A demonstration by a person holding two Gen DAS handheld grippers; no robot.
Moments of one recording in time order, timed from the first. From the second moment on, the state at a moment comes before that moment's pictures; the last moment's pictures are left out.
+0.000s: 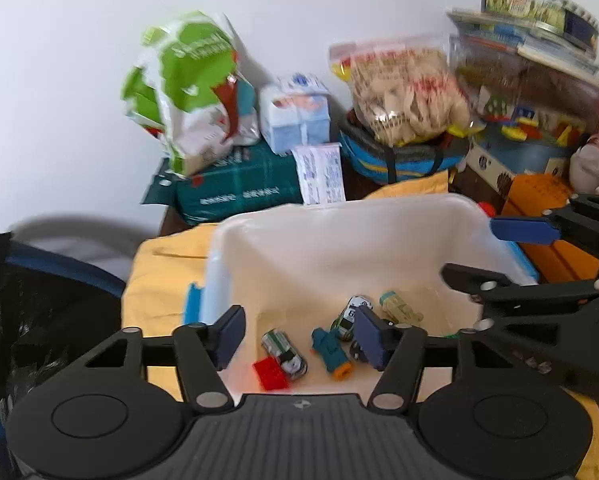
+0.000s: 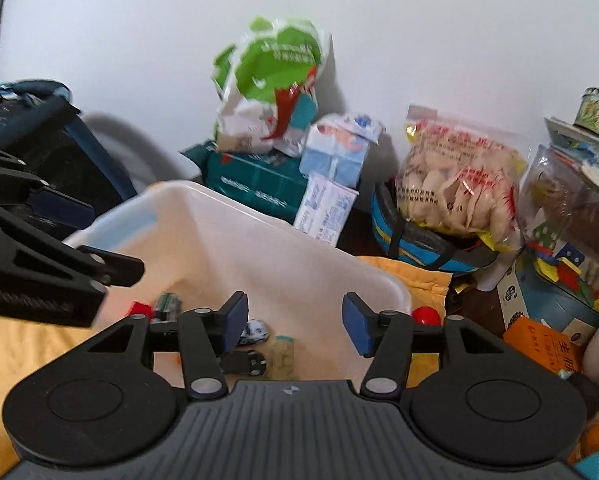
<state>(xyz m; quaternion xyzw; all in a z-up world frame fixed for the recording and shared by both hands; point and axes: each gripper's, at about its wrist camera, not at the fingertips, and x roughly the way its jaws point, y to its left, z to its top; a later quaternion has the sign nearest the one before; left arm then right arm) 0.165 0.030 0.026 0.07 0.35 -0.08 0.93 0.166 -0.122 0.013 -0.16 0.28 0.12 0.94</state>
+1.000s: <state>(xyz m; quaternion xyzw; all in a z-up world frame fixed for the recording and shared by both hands) 0.029 0.045 -0.091 0.09 0.49 -0.10 0.86 0.055 -0.141 -0.120 -0.18 0.42 0.16 0.87</state>
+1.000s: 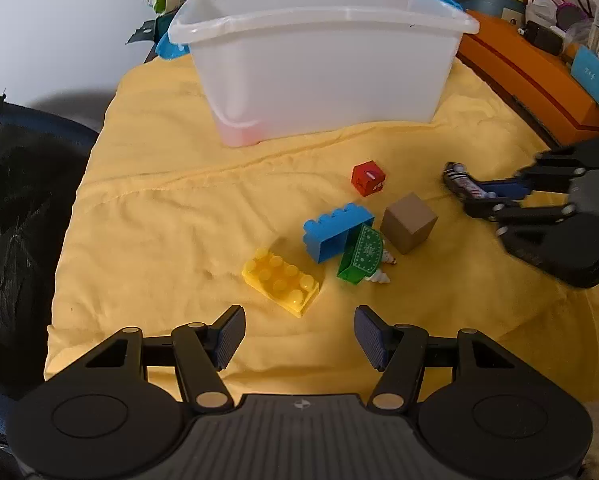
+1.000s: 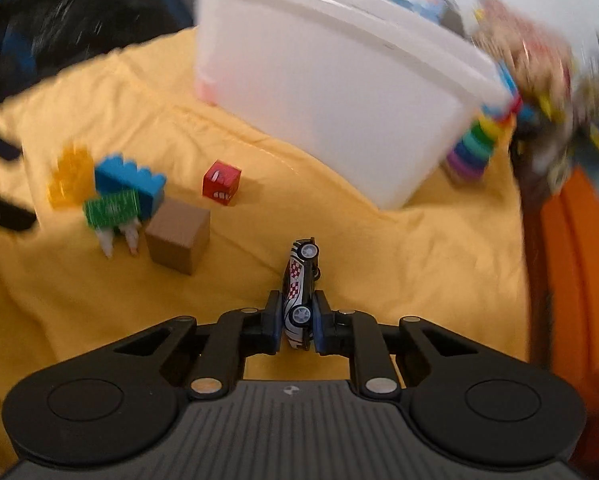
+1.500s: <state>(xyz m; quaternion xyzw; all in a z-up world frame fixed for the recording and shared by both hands) 0.057 0.059 -0.111 0.02 0.52 -0.06 0.85 0.057 -0.209 -0.112 0.08 0.48 0.15 0.86</state>
